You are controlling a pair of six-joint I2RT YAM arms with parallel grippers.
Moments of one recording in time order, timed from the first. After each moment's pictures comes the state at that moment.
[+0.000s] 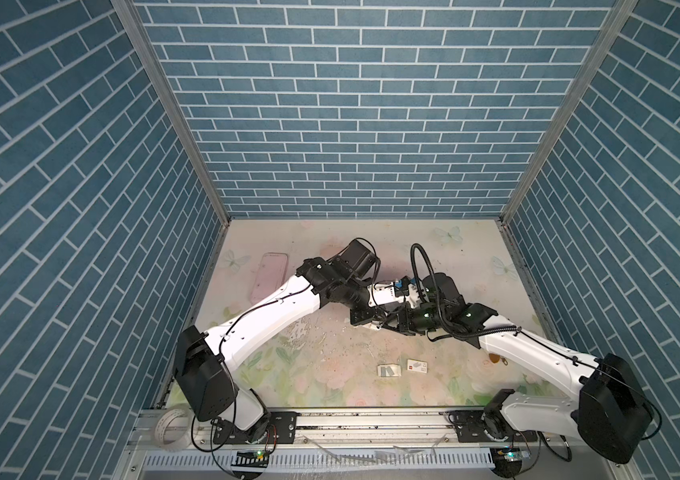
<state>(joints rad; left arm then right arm) -0.82 1.53 1.47 -0.94 0.44 0.60 0.72 1.24 0.75 -0.22 -0.64 0.80</state>
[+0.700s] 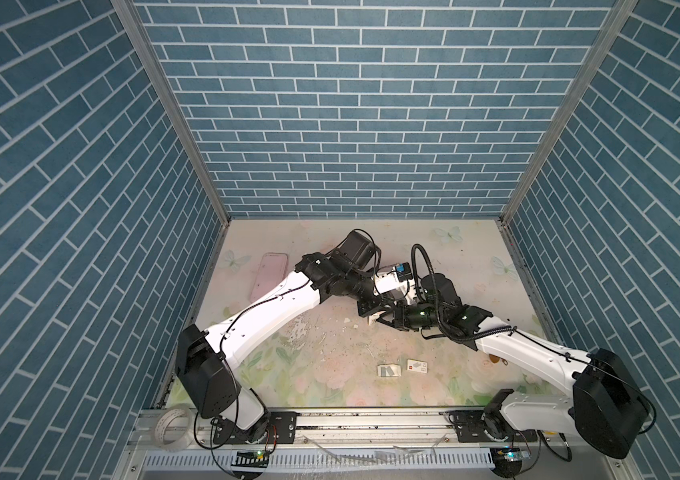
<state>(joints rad) -0.81 1.55 1.51 -0.85 0.51 0.48 0.74 1.27 0.72 -0.04 -0.60 0.87</state>
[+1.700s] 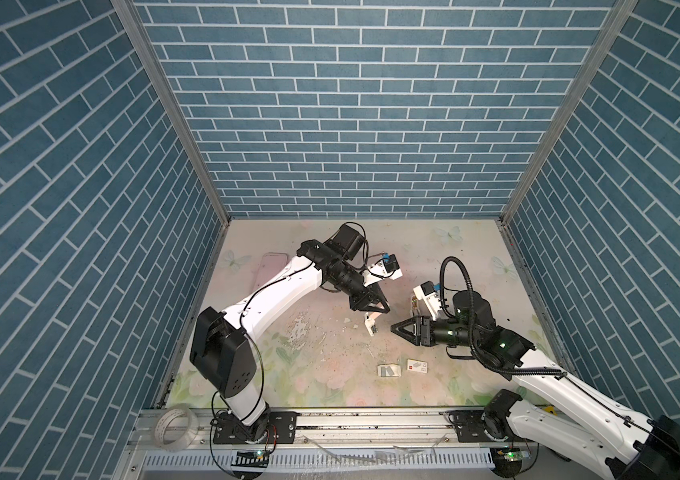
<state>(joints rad) -0.65 1.69 1.57 -1.02 0.86 0.51 0.72 0.89 0.59 -0.18 -0.62 0.75</state>
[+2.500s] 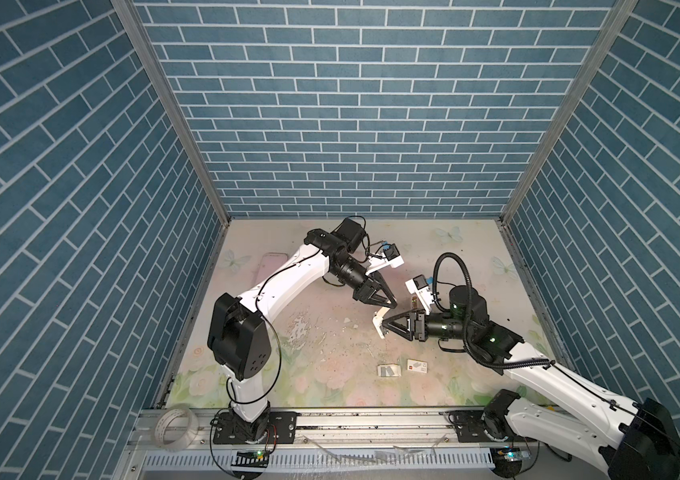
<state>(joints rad) -0.62 1.80 1.69 -1.13 1.14 0.50 0.73 0.97 0.59 0.04 -0.68 0.74</state>
